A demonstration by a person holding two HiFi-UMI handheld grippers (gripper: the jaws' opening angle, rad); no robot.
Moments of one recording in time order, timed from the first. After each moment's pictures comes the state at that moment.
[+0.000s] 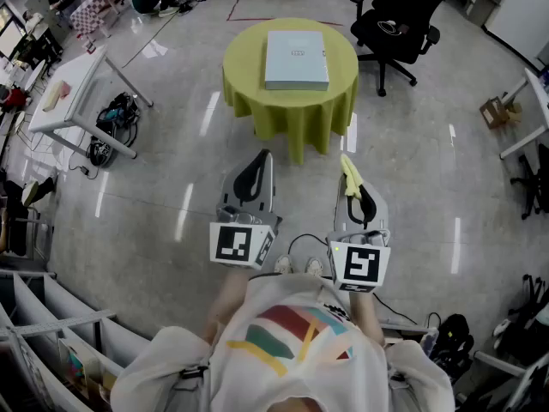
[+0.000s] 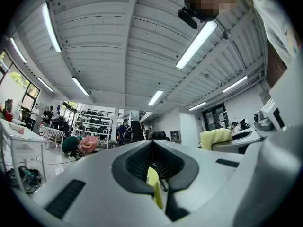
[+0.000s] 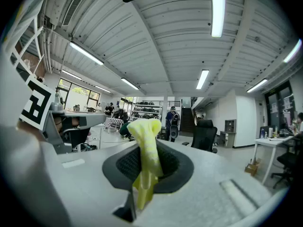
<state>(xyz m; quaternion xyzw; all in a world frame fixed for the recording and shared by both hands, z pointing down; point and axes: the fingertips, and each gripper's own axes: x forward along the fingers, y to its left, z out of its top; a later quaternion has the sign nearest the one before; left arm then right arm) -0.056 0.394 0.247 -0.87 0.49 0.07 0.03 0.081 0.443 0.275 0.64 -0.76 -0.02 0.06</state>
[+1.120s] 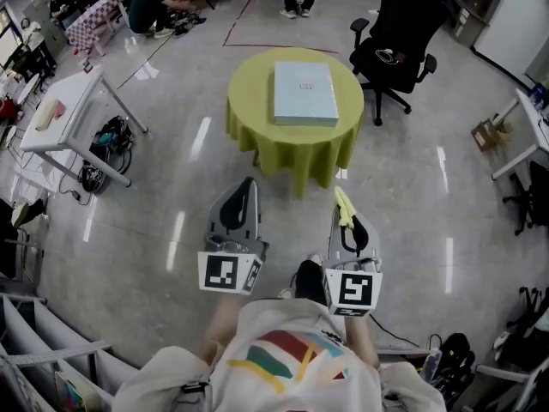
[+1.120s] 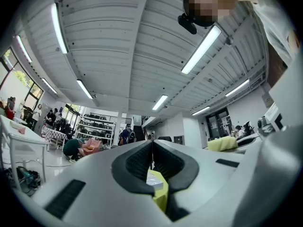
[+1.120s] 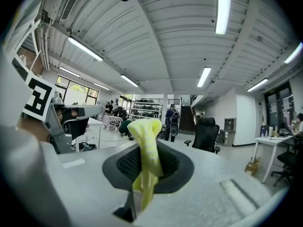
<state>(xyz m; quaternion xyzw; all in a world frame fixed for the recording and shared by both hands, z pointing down) -0.139 0.335 0.247 -0.86 0.50 0.10 0.04 0.019 0.390 0.296 0.65 -0.75 -0.01 0.07</state>
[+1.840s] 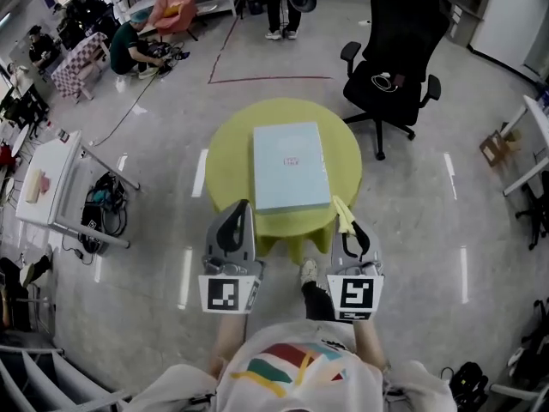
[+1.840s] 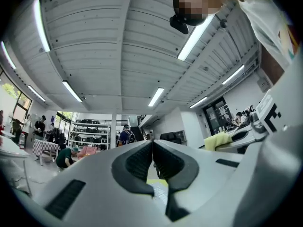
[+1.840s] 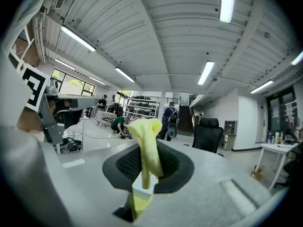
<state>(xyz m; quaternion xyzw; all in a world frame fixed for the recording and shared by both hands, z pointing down) -0.042 0.077 0.241 -0.87 0.49 0.06 0.09 0.125 0.120 0.304 0.66 -0.75 -0.02 0.10</state>
